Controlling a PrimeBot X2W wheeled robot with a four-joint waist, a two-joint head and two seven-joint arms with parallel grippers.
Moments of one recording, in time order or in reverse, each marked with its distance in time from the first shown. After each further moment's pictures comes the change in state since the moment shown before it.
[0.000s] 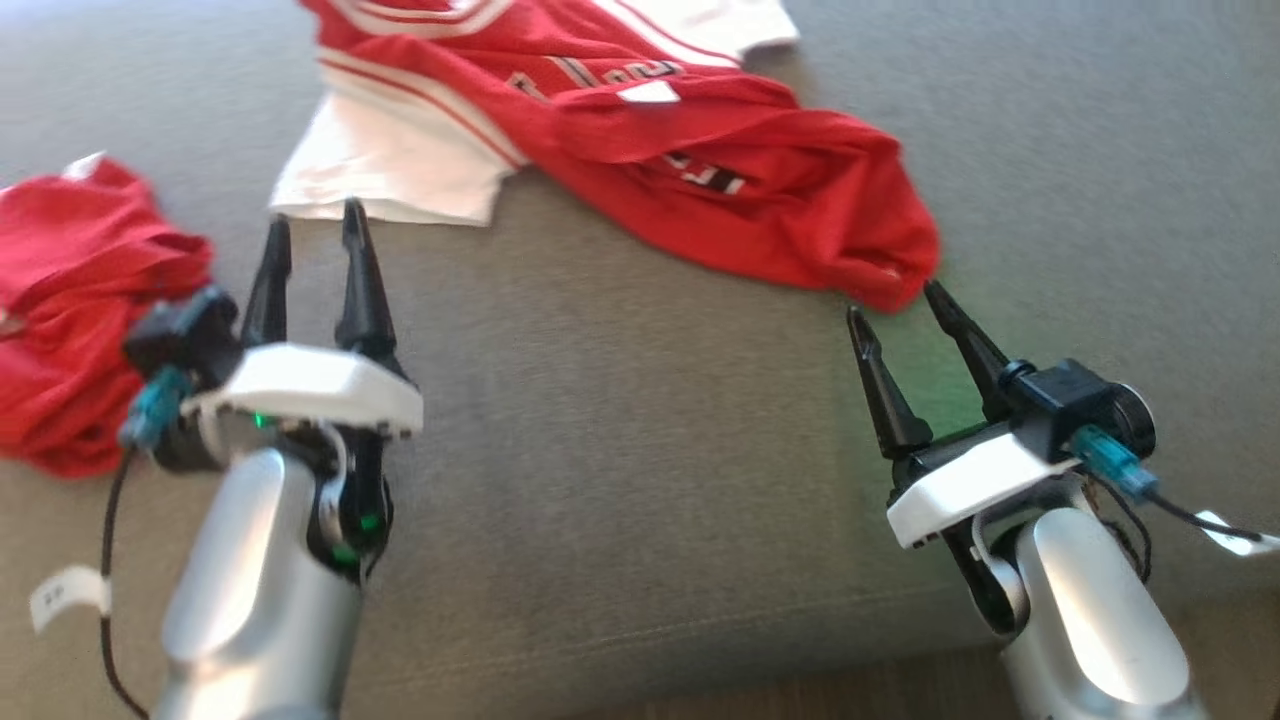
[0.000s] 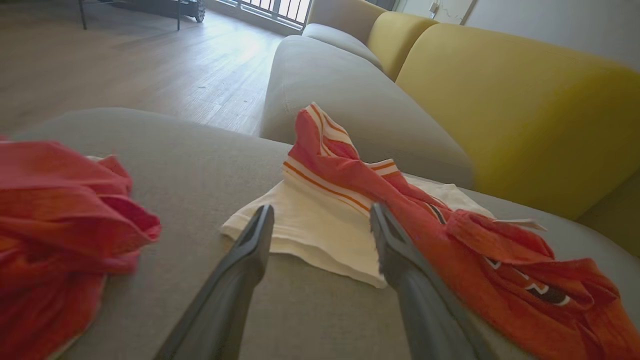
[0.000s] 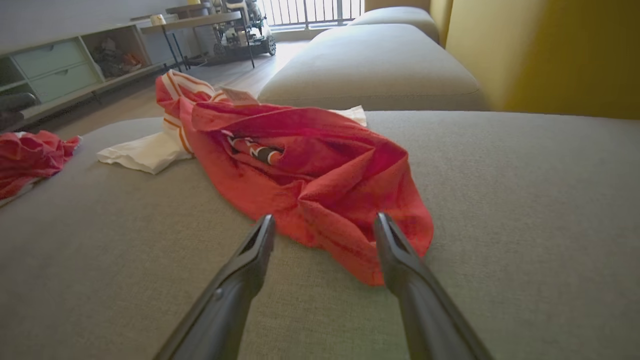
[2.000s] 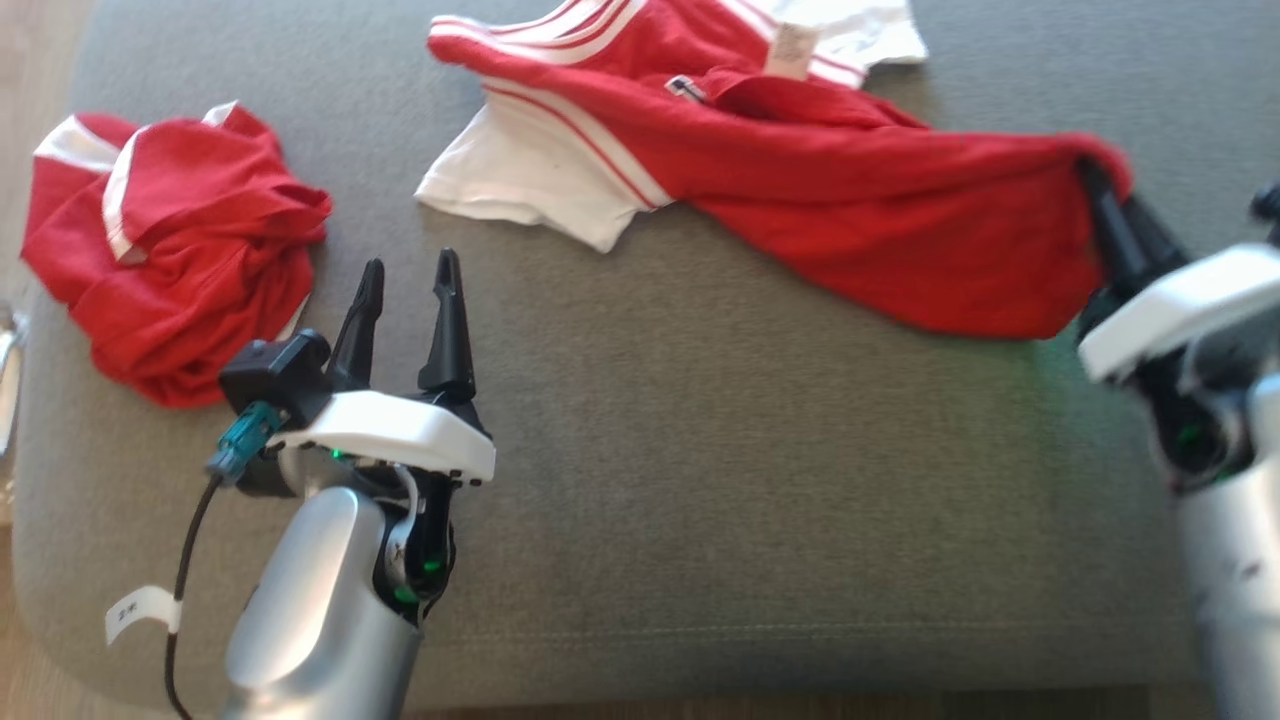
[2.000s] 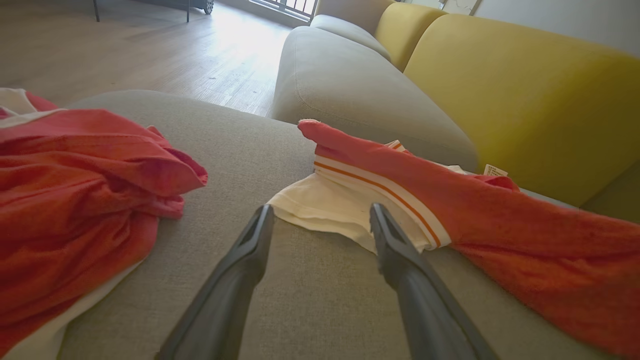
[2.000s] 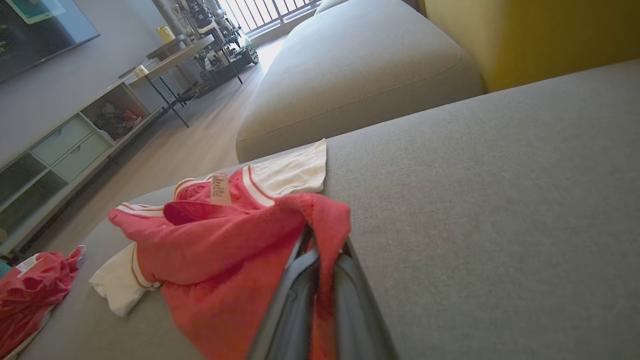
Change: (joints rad) left arm 0.063 -0.045 -0.076 -0.030 0.025 -0.028 0.000; right arm -0.148 -0.148 -0.165 -0.043 0.475 0.000 0.348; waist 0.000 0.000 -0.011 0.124
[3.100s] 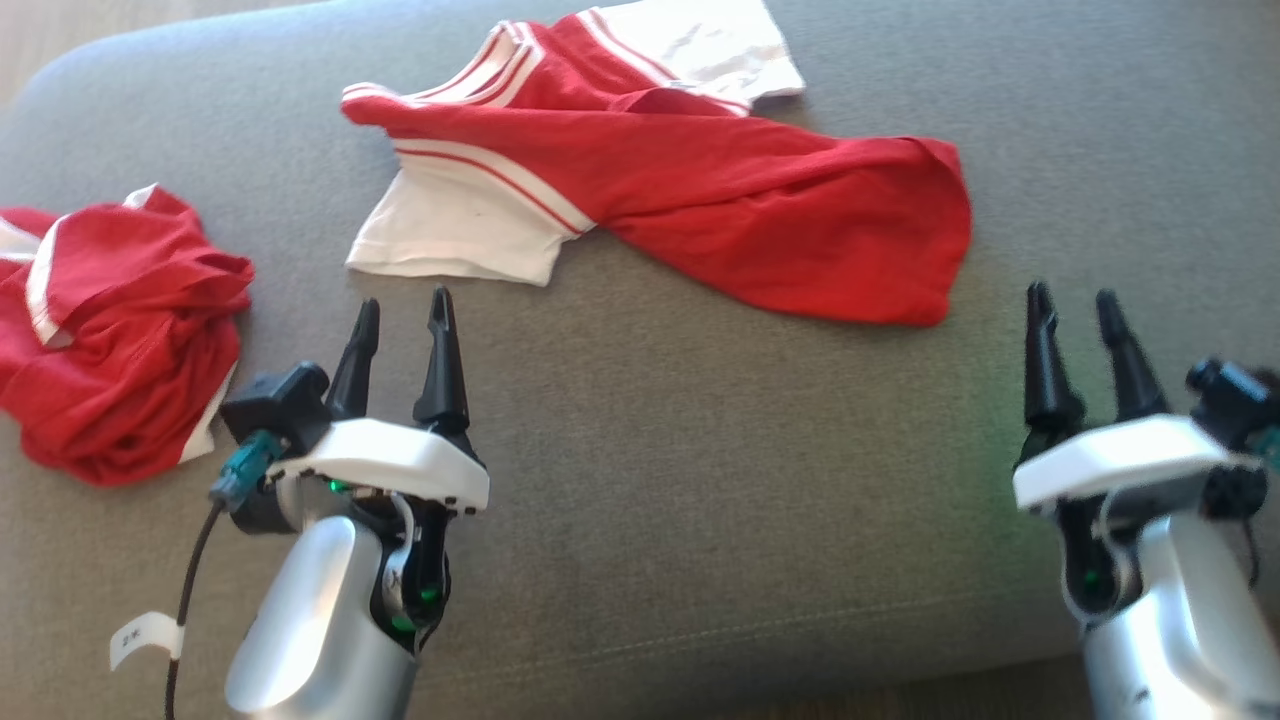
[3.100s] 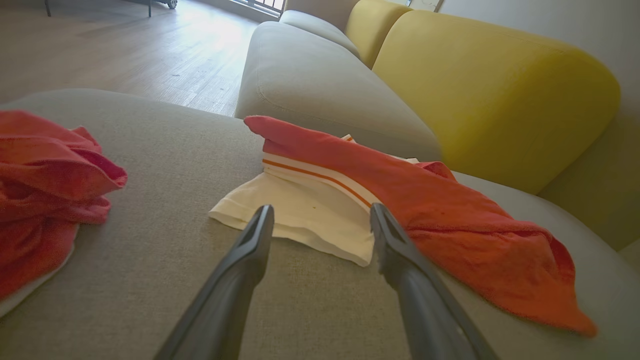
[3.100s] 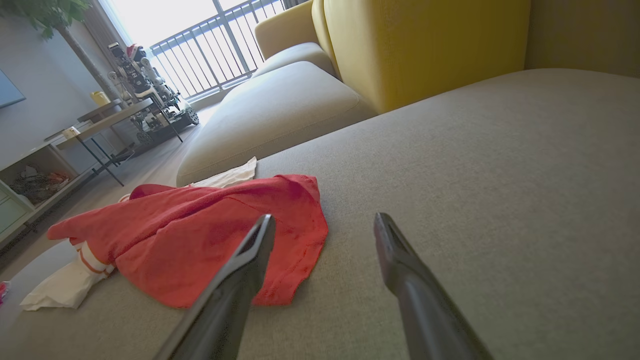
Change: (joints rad) left arm 0.031 -0.001 0.004 0.030 -0.007 0.009 0.000; right arm 0.119 0.129 -0.077 0.169 -0.206 0.000 -0.350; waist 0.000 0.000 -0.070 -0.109
